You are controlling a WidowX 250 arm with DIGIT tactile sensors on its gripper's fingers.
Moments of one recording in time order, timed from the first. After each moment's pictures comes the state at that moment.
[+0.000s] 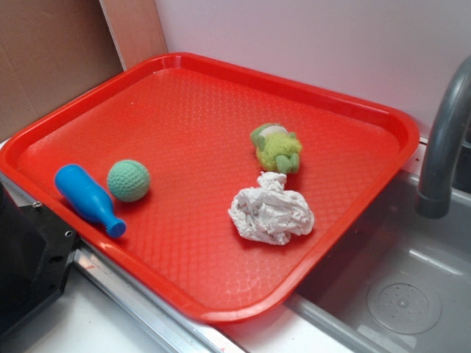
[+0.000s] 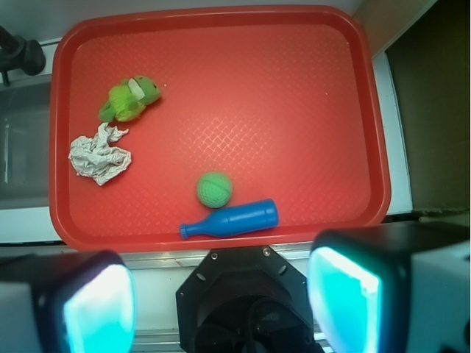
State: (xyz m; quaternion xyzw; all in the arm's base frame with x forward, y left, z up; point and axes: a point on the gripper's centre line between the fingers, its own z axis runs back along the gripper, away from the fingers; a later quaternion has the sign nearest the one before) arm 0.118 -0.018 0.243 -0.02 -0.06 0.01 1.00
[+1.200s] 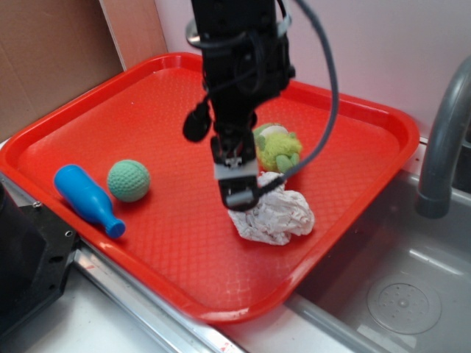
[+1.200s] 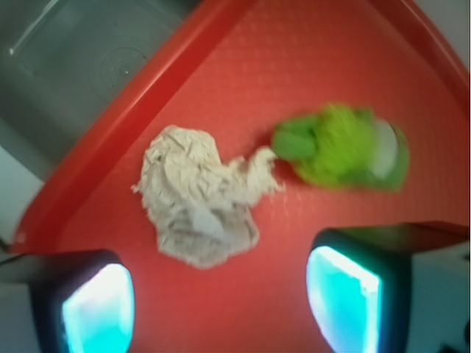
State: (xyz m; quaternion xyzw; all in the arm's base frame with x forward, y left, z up) arm 0.189 -0.155 0.081 0.03 -0.04 -0.40 0.92
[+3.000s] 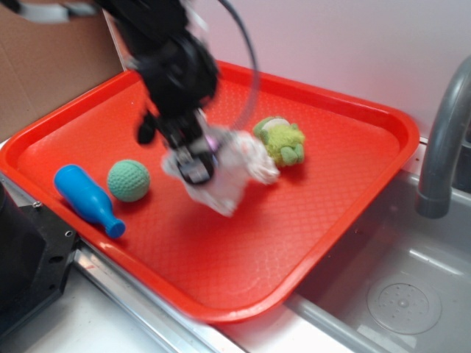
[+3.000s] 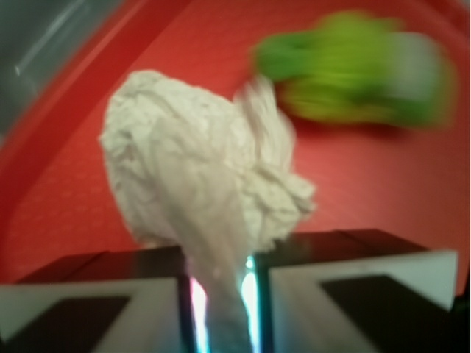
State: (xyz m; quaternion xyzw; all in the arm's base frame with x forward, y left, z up) arm 0.190 -0.089 0.082 -0.09 -0.13 -0.29 0.94
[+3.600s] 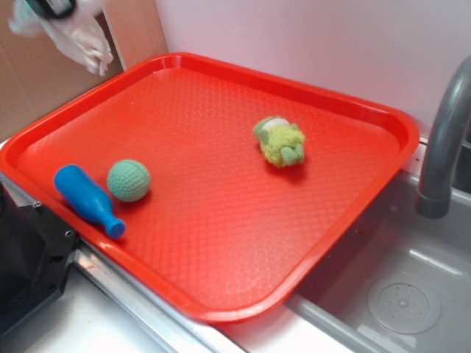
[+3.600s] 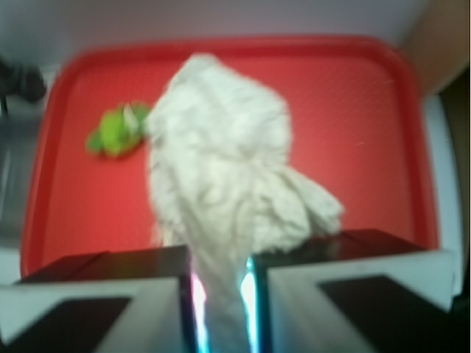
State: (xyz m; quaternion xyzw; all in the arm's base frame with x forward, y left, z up) arm 0.159 0.044 0.213 -0.06 -0.17 0.05 0.98
